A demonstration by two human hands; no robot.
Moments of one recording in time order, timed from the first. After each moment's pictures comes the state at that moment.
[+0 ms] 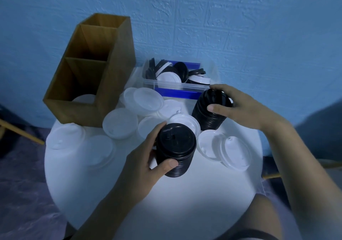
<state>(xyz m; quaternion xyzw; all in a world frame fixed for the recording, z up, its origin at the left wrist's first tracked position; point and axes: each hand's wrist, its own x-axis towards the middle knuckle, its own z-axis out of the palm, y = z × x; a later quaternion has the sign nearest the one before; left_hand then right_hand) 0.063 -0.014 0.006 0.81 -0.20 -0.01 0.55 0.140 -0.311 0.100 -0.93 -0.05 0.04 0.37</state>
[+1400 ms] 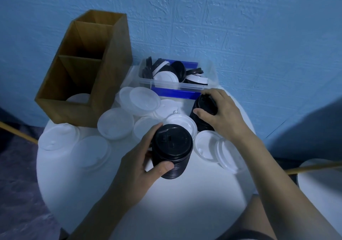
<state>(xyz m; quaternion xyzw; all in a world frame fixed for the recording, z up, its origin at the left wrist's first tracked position) 0.063 -0.014 0.002 0.81 -0.20 0.00 0.55 0.145 -0.282 0.050 -0.94 -0.03 -0.13 0.31</state>
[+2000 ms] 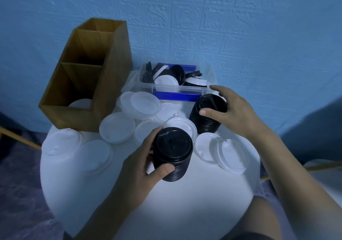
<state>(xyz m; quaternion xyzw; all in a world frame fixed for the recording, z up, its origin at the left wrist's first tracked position) 0.064 -0.013 0.000 0.82 -0.20 -0.01 0.54 0.131 -0.296 0.089 -0.95 -0.01 -0.08 0.31</state>
